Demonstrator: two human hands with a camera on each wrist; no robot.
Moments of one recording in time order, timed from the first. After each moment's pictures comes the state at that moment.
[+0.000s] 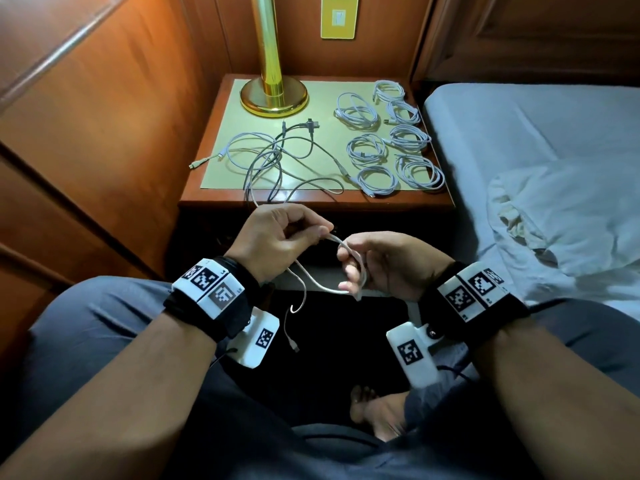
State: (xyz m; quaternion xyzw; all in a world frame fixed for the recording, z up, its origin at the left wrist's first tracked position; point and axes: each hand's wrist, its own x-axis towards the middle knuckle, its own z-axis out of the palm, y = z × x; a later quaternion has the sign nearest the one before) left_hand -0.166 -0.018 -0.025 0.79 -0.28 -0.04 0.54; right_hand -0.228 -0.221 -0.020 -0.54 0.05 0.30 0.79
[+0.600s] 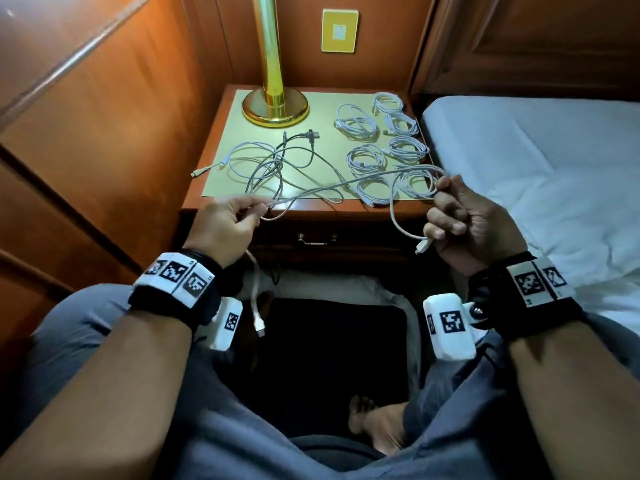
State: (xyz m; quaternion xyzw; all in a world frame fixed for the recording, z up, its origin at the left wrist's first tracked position) left_hand -0.127 0.026 -0.022 0.89 -0.12 0.03 0.43; right_hand -0.219 -0.285 0.014 -0.45 0.10 -0.03 0.89
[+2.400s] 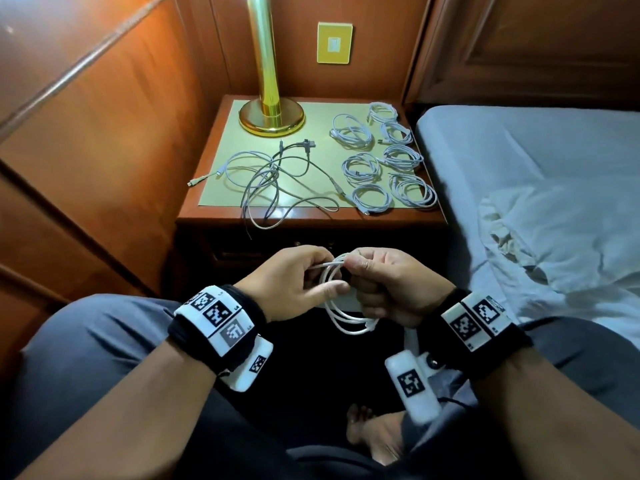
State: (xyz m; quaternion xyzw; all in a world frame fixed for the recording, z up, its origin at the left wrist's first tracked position) left_hand -0.179 -0.025 -0.034 0.83 -0.39 -0.07 0.40; right_hand -0.242 -0.221 -0.012 -0.56 0.03 0.23 0.80
